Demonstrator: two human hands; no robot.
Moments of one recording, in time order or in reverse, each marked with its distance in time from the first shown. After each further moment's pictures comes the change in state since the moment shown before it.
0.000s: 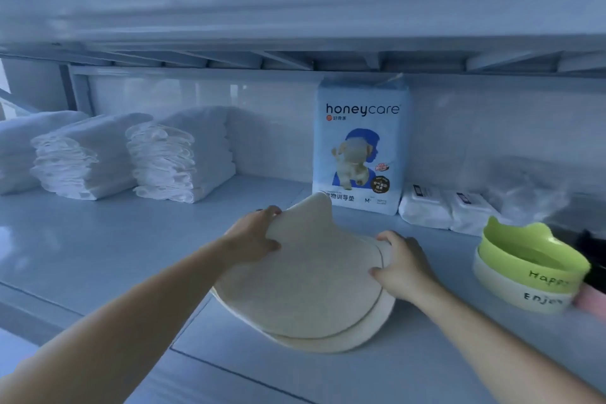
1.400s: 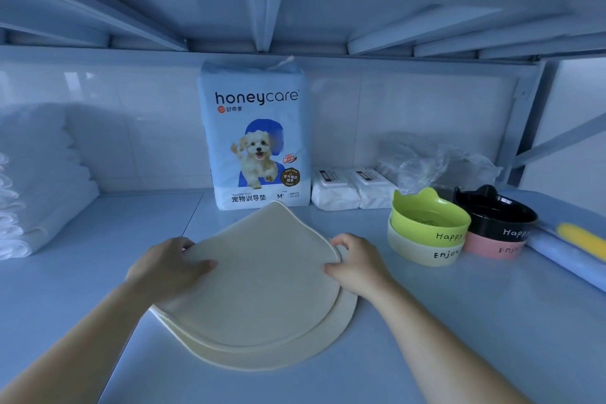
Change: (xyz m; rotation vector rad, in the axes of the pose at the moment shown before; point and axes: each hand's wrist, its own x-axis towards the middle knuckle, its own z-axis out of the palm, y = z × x) left_hand 0.080 -0.035 0.053 -0.052 -0.030 -0.061; right_hand 0.007 0.031 0.006 0.114 0.190 0.283
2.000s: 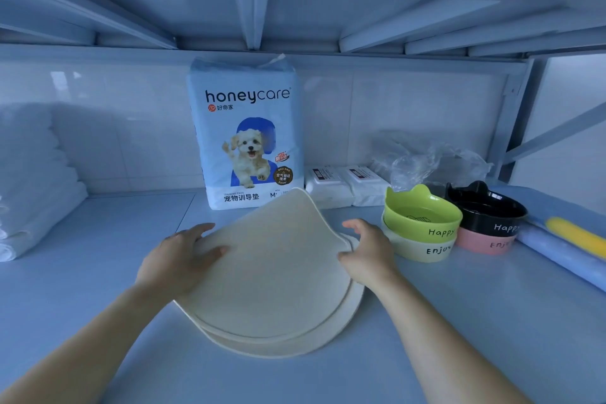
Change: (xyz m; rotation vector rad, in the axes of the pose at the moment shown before) left_hand -0.016 0.030 0.005 -0.065 0.108 0.159; right_hand 0.000 0.005 -0.016 0.046 0.151 0.040
